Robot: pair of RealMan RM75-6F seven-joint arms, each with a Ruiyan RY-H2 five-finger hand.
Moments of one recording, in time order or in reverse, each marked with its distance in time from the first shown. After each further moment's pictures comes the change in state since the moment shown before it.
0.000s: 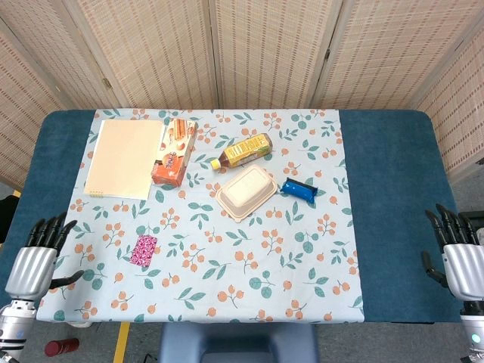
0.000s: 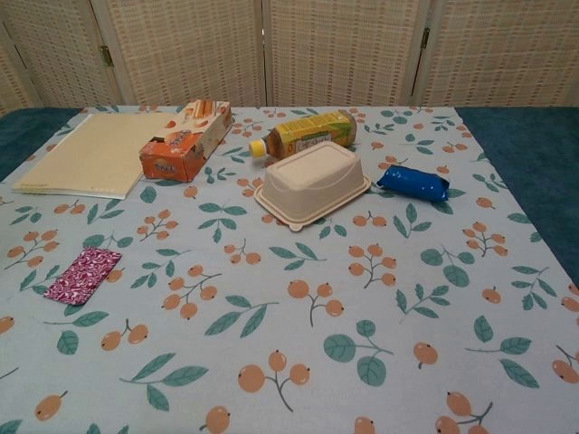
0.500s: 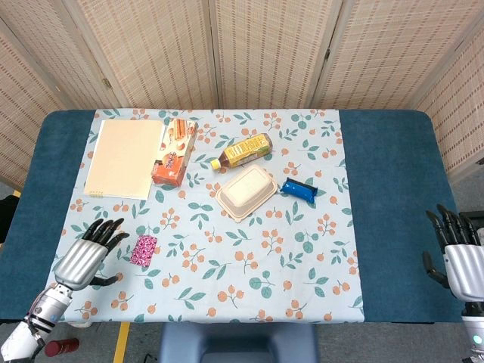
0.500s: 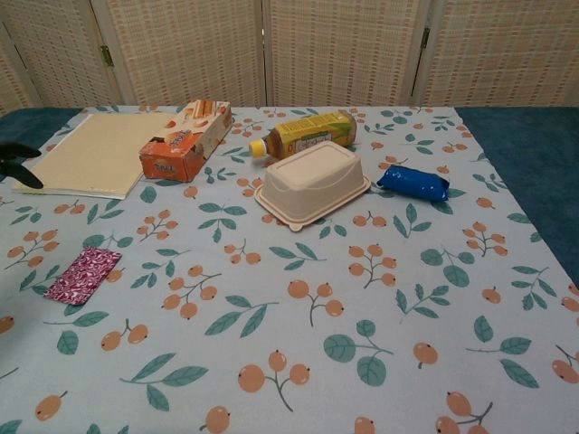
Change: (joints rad) left arm -0.180 0.026 0.030 -0.069 0.044 -0.290 0.039; right arm -0.004 0.008 -0.003 -0.006 -0.001 0.001 0.005
